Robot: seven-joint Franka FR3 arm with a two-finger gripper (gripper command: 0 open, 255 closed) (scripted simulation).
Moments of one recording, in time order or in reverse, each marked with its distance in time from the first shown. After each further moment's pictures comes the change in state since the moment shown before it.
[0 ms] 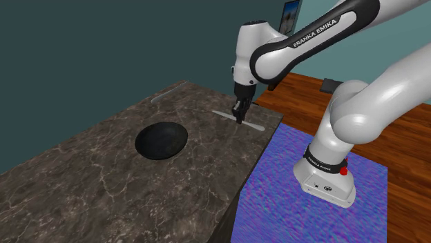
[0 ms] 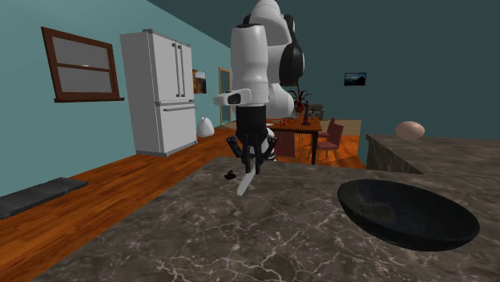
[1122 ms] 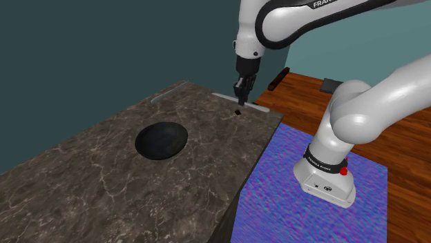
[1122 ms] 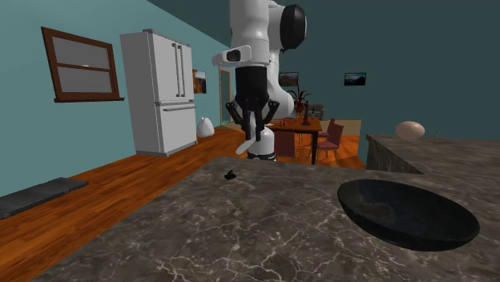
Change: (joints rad) arm -0.006 -0.130 -0.011 0.156 -0.016 -0.286 0.011
